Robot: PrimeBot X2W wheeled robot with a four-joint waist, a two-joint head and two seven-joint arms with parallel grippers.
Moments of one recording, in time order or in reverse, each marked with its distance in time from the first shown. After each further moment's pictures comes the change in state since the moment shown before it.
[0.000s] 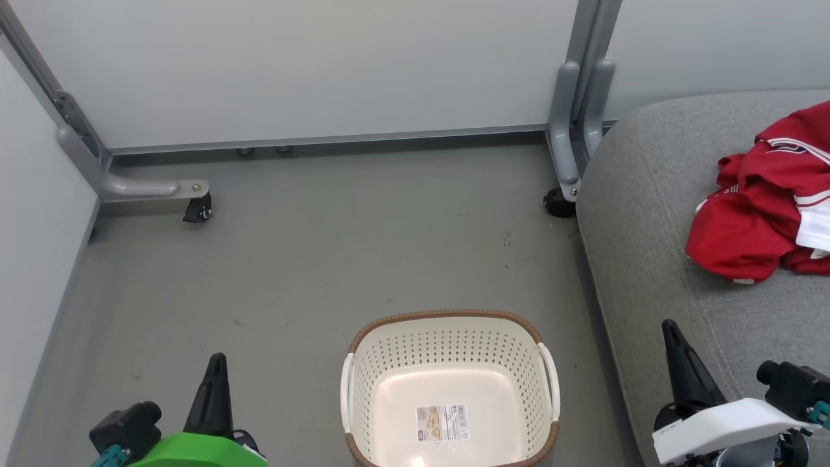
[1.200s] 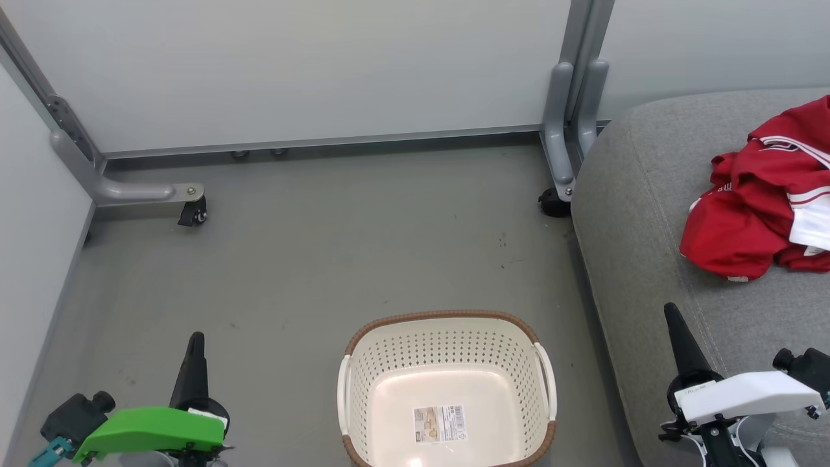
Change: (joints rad) left arm -0.066 -0.013 0.081 0.008 -0.475 -0.030 0.122; right arm -0.100 -0.014 -0.013 0.106 0.509 0.000 0.056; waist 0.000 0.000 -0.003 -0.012
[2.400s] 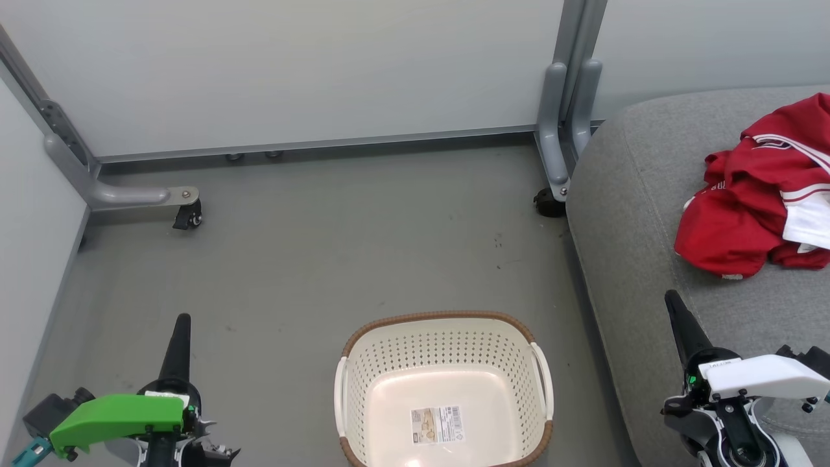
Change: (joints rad) left arm -0.049 -0.007 0.061 0.006 -0.345 -0.021 0.089; right arm -0.074 -0.001 -0.027 0.077 0.354 0.000 0.057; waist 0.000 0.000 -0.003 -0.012
